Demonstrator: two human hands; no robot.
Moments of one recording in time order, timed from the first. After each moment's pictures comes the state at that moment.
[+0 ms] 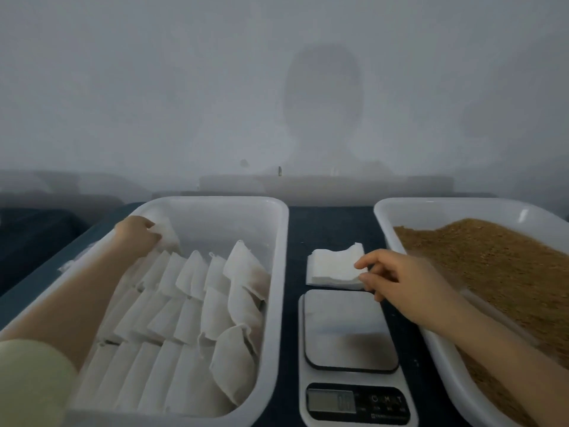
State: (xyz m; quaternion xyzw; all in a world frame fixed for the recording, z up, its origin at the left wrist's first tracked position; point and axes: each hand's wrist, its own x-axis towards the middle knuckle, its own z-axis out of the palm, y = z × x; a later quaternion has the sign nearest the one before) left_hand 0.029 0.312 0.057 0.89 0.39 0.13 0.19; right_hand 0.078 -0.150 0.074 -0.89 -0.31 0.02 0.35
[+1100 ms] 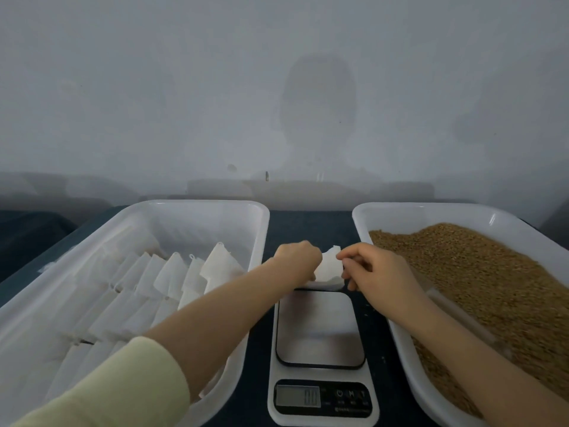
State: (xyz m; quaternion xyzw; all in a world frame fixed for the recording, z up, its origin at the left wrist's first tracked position) left_hand 0.109 0.013 0.061 0.99 -0.01 -0.09 -0.07; right_hand 0.080 -0.153 0.075 -0.87 -0.26 -0.03 0.42
